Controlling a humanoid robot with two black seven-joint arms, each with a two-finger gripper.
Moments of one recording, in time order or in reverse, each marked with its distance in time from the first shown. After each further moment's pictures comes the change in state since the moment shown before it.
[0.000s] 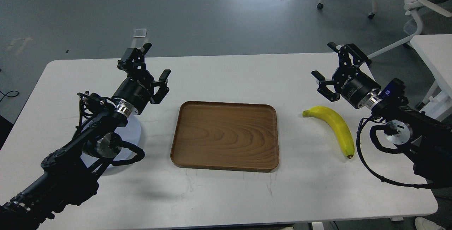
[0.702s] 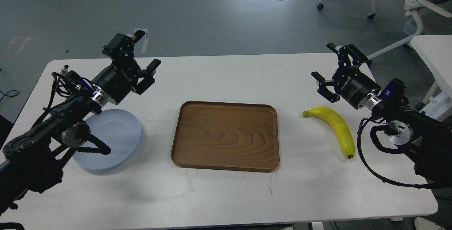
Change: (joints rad) left arm -0.085 0.206 0.037 -0.057 0.231 -0.220 -0.002; right arm 0.003 -0.005 -0.015 0.003 -0.002 0.000 0.000
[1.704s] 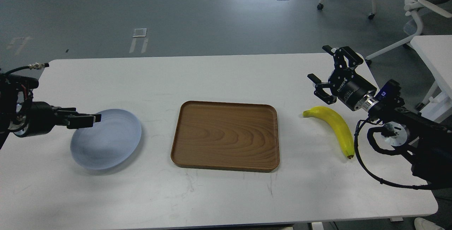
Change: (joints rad) left arm -0.110 0.494 0.415 -0.023 1.091 0.006 -0.070; right arm -0.002 0.011 -0.007 0.006 -0.004 0.000 0.000
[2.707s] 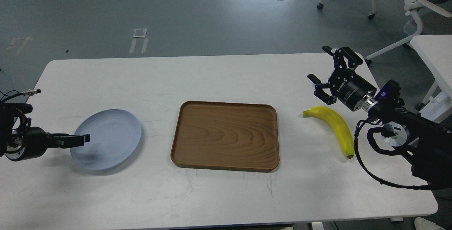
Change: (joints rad) left arm 0.097 -0.084 0.011 0.193 -0.042 0.041 0.000; right arm -0.002 0.000 0.000 0.000 -0.001 0.000 0.000
